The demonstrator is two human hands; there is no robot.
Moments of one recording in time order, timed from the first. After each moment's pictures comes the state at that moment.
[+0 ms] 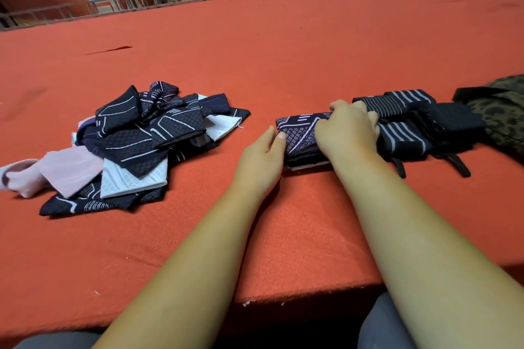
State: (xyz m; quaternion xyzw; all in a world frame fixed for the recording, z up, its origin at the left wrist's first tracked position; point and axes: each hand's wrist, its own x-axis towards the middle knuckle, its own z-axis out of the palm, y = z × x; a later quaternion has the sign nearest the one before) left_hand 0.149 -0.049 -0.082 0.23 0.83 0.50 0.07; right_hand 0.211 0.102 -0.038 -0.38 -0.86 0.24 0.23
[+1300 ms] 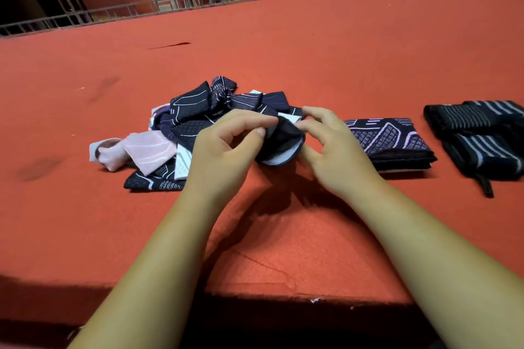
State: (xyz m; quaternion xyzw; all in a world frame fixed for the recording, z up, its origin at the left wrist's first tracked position) left_hand 0.165 -0.213 -0.008 0.32 0.76 0.55 -0.14; right_hand 0.187 -0.002 -0.058 0.04 -0.89 0.35 0.29
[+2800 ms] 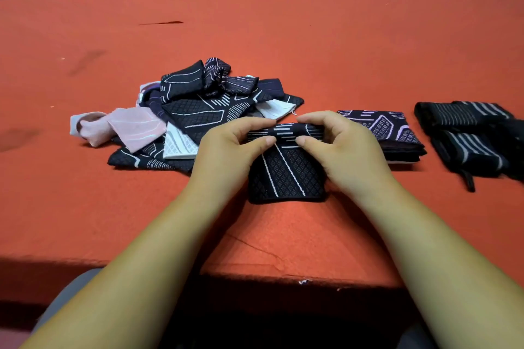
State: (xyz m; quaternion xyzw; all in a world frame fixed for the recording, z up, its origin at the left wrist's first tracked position) left_hand 0.165 -0.204 -0.042 0.21 0.78 0.59 -0.04; right_hand 0.226 -0.007 -0.044 -0.04 -0.86 0.45 0.23
